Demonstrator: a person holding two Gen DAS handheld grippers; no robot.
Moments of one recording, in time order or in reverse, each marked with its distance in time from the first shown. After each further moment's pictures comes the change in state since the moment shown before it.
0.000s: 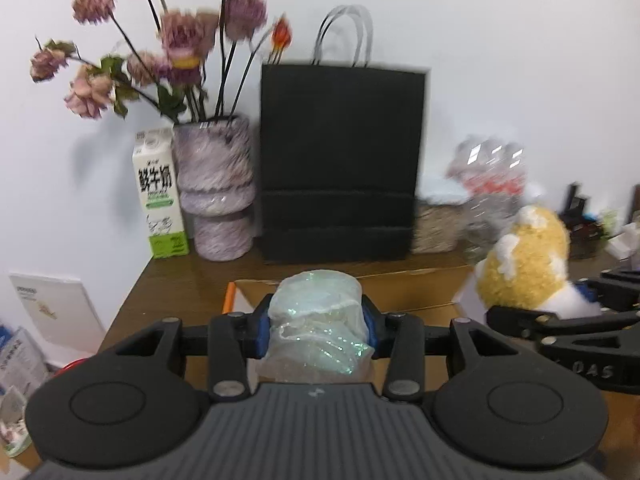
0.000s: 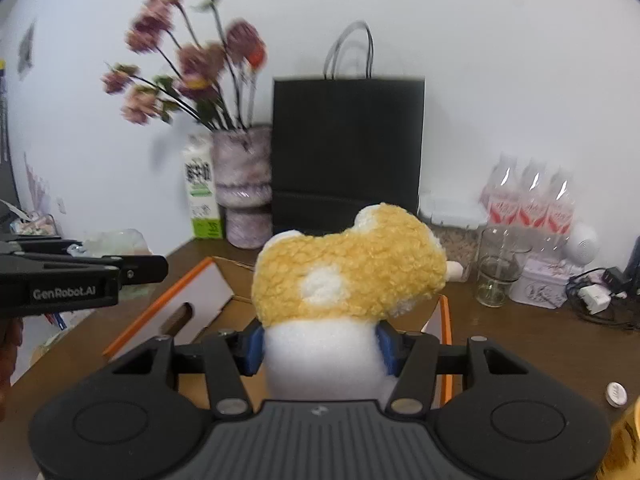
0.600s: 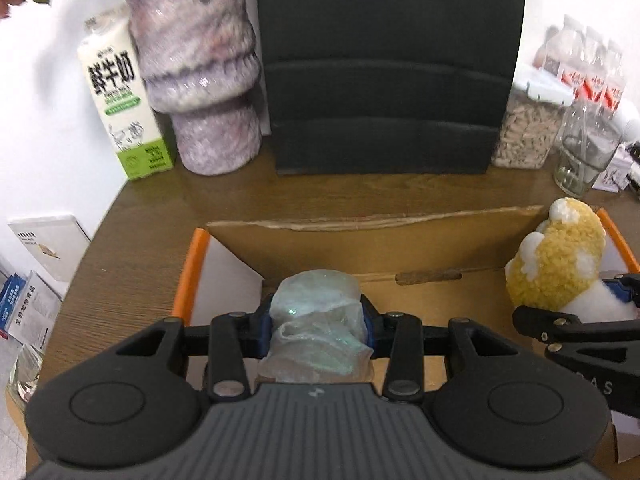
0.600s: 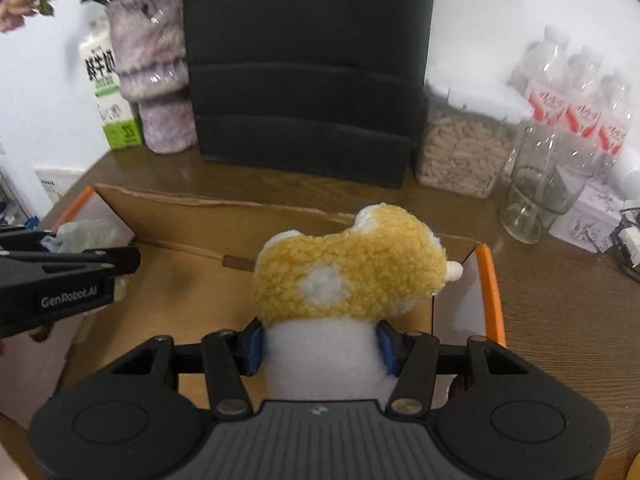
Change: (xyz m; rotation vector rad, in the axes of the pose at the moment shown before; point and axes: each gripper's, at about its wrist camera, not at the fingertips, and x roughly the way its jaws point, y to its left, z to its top) left arm 0.164 0.007 -0.004 0.010 0.338 0.084; right arm 0.166 -0.026 0.000 0.040 0.367 -0.087
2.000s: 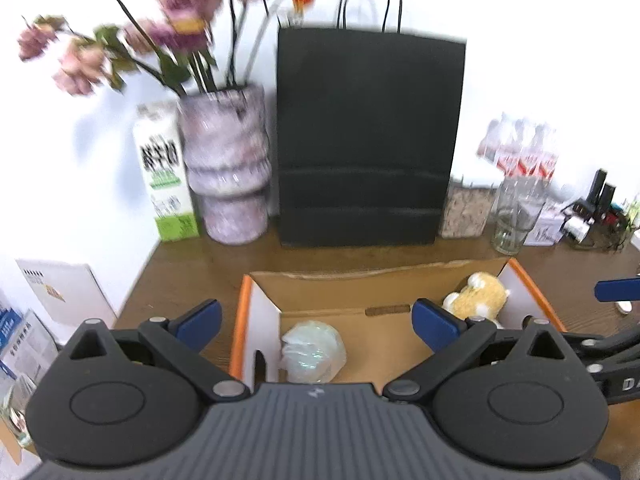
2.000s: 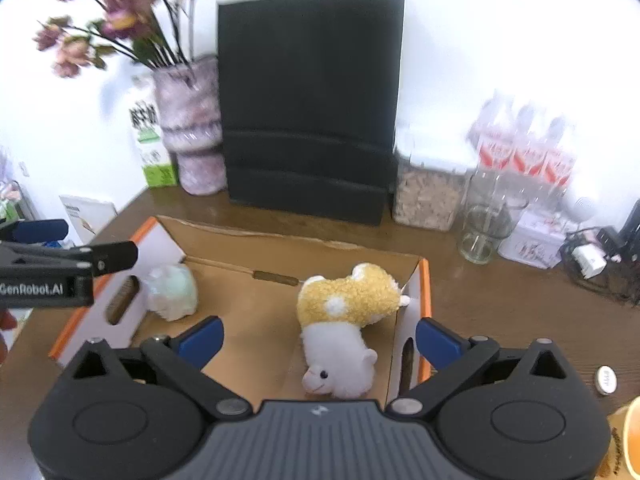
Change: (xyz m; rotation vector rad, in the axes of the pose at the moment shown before) left arm -0.146 0.025 -0.027 -0.016 -0.269 -0.069; right arm -0.146 -0.004 -0.033 -0.023 -0.192 0.024
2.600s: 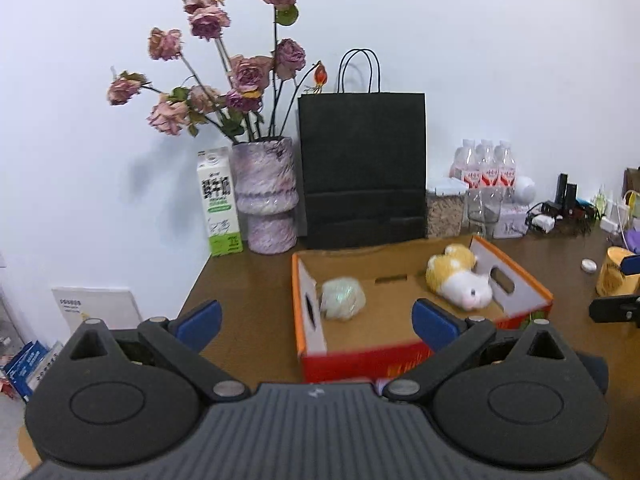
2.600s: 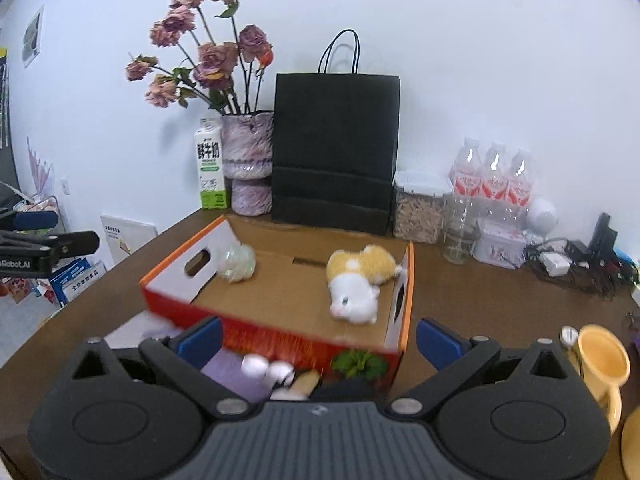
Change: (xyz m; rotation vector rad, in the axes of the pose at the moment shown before) left arm -0.154 0.030 -0.116 0.060 -0.194 0.020; right arm -0.137 0.024 -0.137 -0.035 -0.192 0.029
